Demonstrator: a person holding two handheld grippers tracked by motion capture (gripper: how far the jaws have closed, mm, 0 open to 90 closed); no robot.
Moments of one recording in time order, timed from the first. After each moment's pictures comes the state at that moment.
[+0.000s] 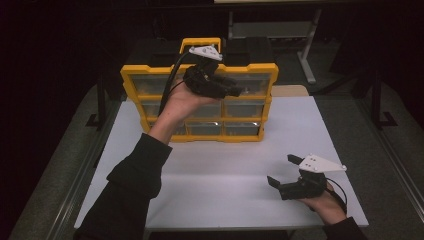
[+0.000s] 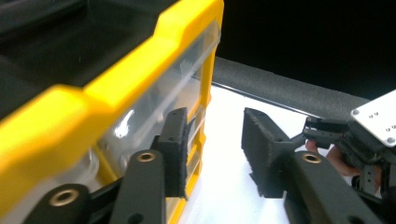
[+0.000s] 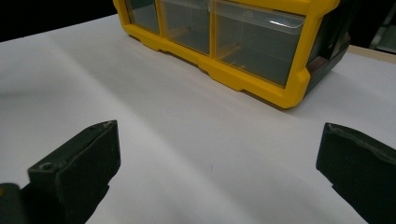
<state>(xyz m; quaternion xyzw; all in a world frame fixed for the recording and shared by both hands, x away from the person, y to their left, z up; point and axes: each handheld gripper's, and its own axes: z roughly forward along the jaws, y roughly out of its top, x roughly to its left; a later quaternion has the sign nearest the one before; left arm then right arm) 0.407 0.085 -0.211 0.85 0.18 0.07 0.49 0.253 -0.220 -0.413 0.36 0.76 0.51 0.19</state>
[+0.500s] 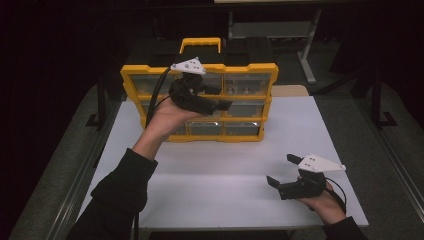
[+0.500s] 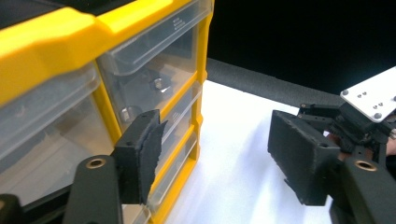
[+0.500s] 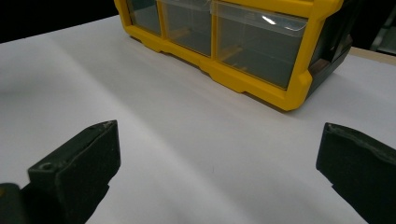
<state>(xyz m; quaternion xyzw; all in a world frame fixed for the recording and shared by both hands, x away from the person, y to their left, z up) 0.382 0.113 -0.225 0.83 0.19 0.08 0.51 0.253 -0.218 -0.412 0.35 0.76 0.51 0.19</state>
